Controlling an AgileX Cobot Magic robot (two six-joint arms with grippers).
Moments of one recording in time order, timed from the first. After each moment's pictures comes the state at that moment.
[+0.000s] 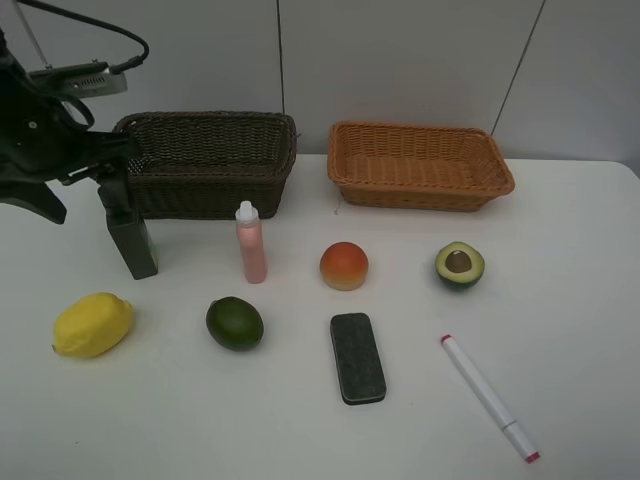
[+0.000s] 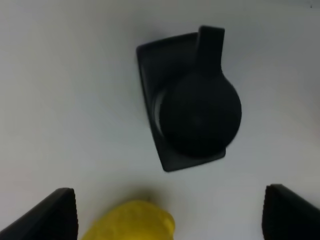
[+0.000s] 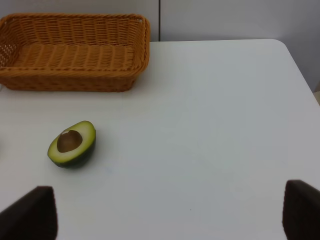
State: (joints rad) left arm -0.15 1.69 -1.13 -0.02 0.79 -0.30; right arm 0.03 0.00 -0.51 -0.12 1.06 0.07
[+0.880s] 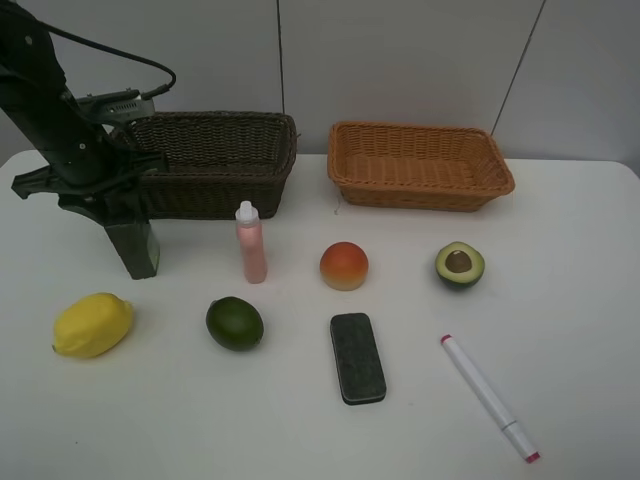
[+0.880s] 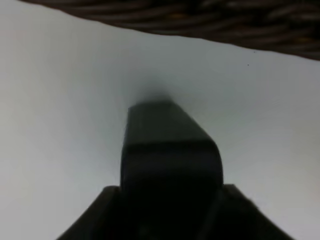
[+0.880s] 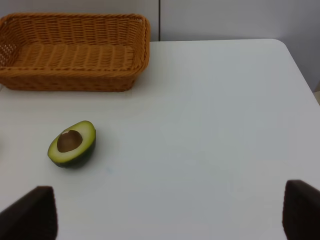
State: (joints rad) left arm -0.15 1.86 -1.19 -0.03 0.70 -0.30; right arm 0.03 0.00 -0.51 -0.12 1.06 0.07
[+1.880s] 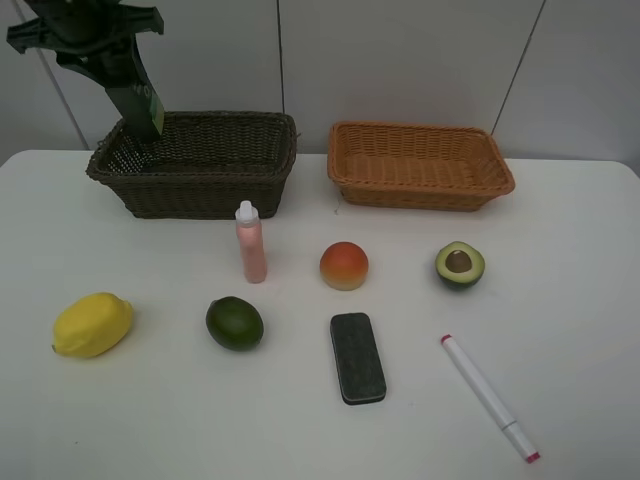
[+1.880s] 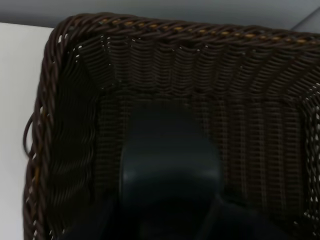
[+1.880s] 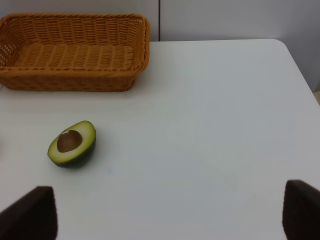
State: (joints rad) left arm -0.11 2.03 -1.81 -0.01 0.84 -0.19; right arm 0.03 0.00 -0.51 -0.12 1.06 0.07
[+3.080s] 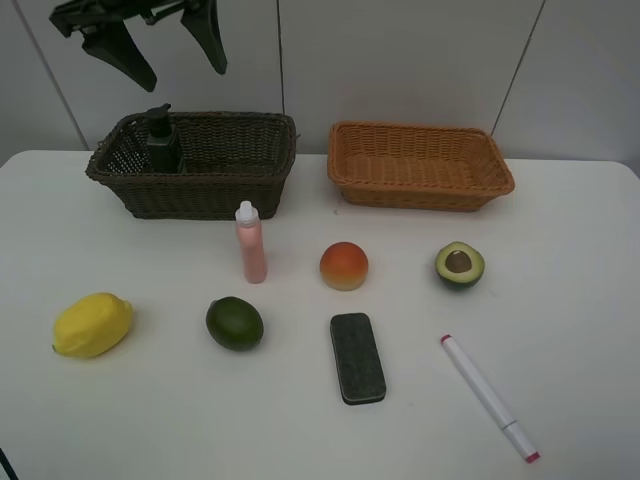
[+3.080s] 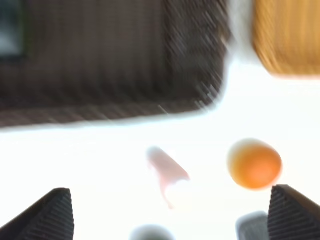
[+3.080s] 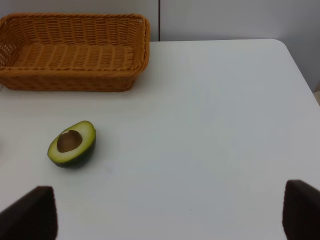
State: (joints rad) left arm -0.36 1.88 -1.83 -0.15 1.20 -0.30; right arm 0.03 0.00 -0.51 -0.12 1.06 0.07
